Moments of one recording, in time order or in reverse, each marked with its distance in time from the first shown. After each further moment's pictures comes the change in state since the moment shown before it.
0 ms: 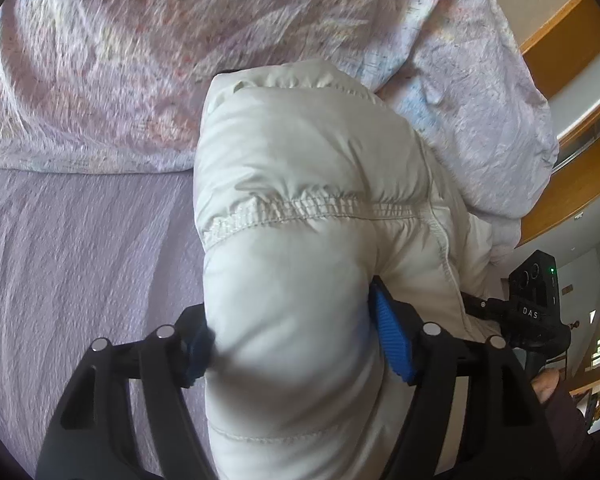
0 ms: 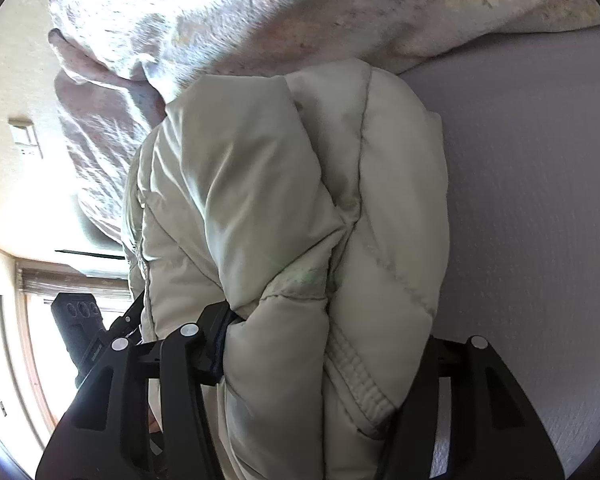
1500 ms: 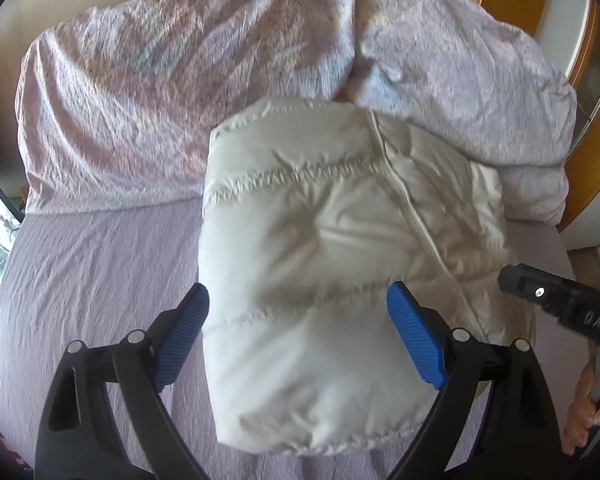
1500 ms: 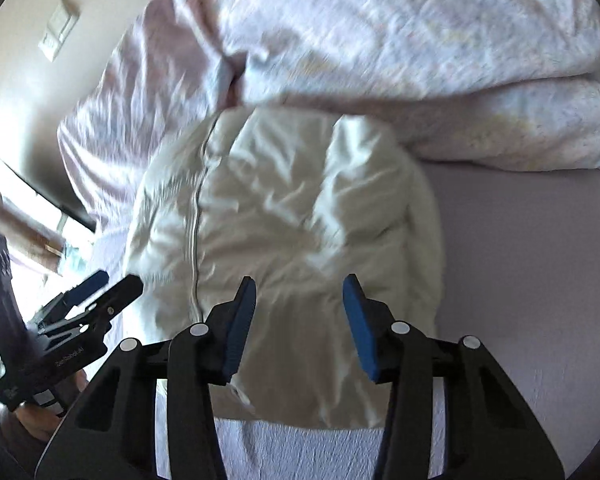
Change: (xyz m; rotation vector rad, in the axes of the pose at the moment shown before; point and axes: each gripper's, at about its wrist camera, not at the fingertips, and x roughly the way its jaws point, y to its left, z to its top) left arm -0.042 -0.081 -0.053 0.211 -0.102 0.362; right arm -0.053 0.112 -0.088 -0.397 -0.180 -0.389
